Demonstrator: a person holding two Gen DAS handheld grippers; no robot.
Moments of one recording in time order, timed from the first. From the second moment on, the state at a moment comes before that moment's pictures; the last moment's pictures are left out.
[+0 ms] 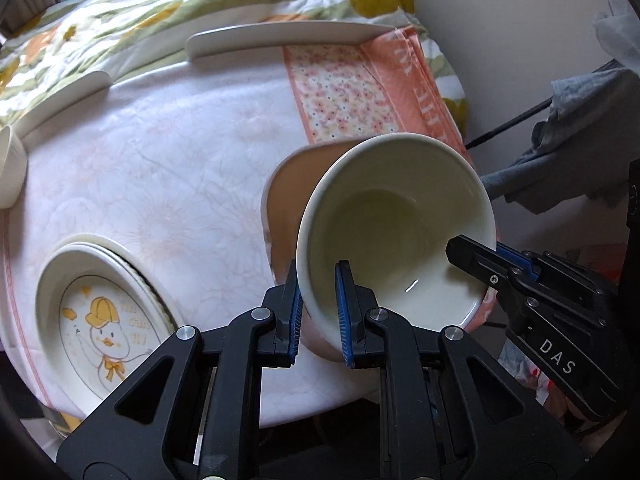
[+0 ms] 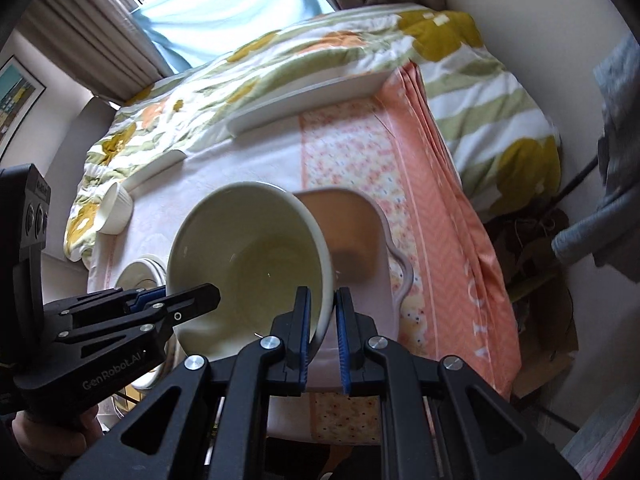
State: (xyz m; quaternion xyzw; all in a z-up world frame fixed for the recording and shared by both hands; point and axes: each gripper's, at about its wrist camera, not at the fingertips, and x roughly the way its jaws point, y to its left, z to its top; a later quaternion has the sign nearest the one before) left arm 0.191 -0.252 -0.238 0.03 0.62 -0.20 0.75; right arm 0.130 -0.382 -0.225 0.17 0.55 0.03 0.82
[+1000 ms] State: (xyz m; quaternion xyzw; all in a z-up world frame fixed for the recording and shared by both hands) left arm 0.210 -0.290 -0.278 0.17 0.62 -0.22 0.74; right arm 0.141 -0.389 -0.265 0.18 0.59 -0.02 0.78
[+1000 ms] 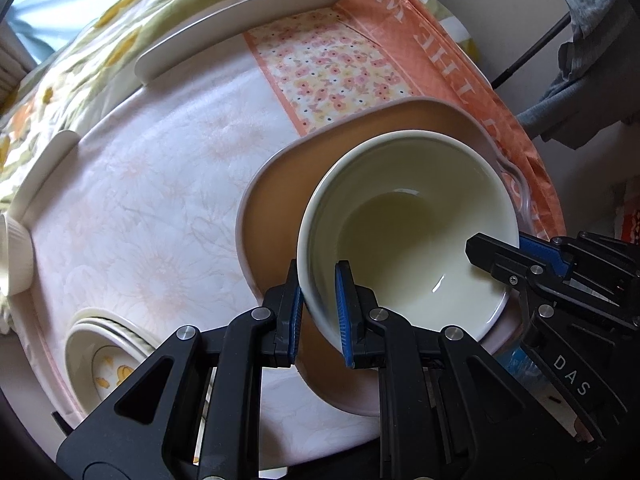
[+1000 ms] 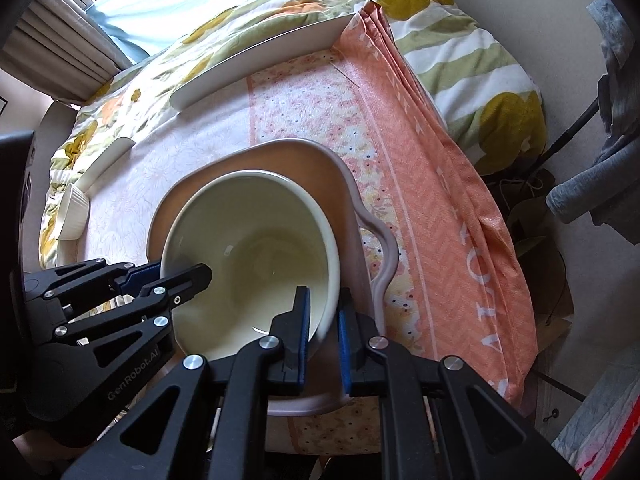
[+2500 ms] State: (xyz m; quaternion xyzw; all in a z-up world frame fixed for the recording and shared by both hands) left arm 0.179 -0.208 -0.150 0.05 0.51 -0.11 0.85; right arm 0.142 -0.368 -0.168 0.11 0.53 0.10 0.84
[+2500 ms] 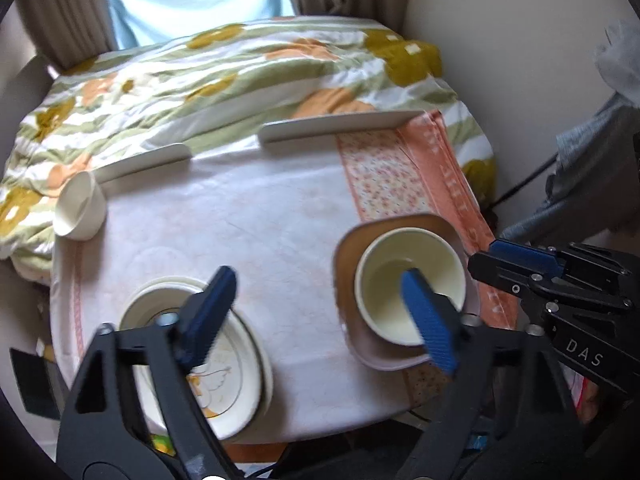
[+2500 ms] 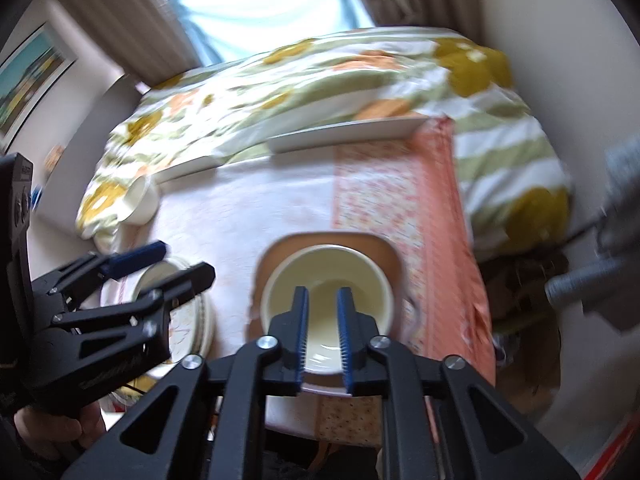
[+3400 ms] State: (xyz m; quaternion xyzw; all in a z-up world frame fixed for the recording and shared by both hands) left arm 0.268 0.169 -0.212 -0.35 0.46 0.13 0.81; right arm 0.385 -0.016 -0.186 -0.09 0.55 0.36 0.75
